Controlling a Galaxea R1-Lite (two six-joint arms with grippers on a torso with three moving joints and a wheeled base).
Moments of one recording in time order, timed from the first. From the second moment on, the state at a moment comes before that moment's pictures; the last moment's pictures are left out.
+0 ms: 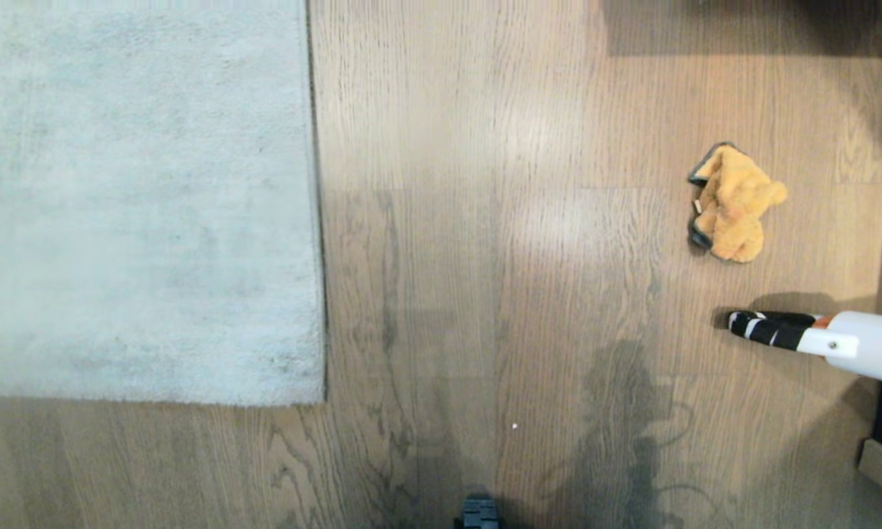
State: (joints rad) left arm -0.01 0.00 0.00 0.00 0.01 -0.02; right arm -0.01 0.00 0.00 0.01 0.01 -0.07
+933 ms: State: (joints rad) left arm -0.01 0.00 0.00 0.00 0.01 -0.02; right arm -0.01 0.00 0.00 0.01 0.01 -0.07
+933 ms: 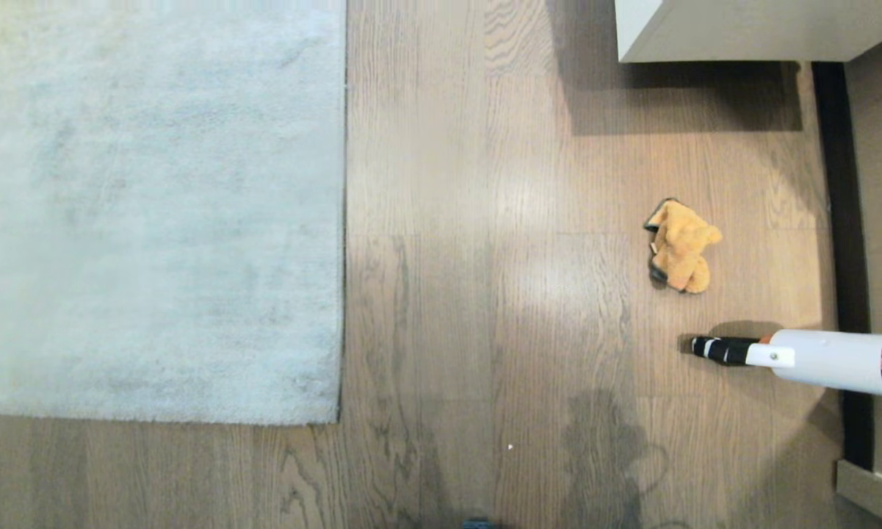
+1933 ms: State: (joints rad) left arm -0.01 0.00 0.00 0.00 0.01 -0.03; right arm 0.00 0.00 0.00 0.01 0.01 -0.07
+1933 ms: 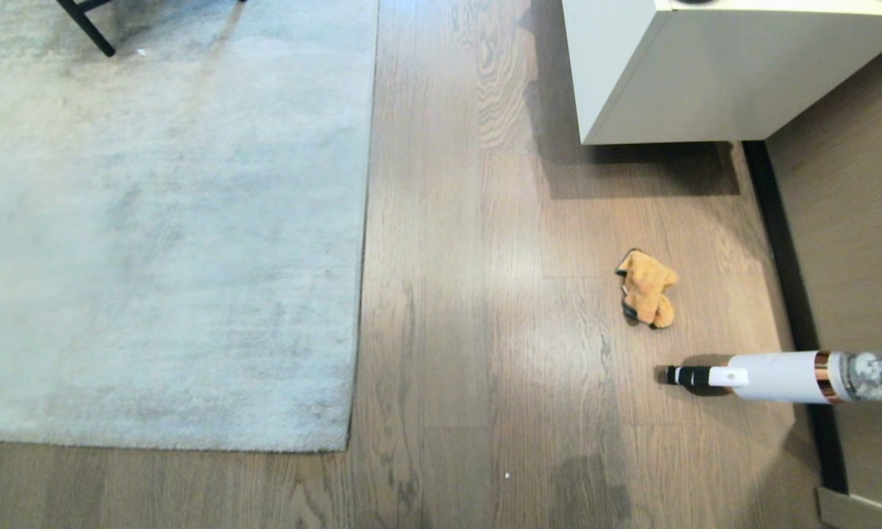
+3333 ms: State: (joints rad) left arm -0.01 0.00 0.00 0.00 0.01 -0.03; right arm 0.00 0.00 0.00 0.01 0.01 -0.07
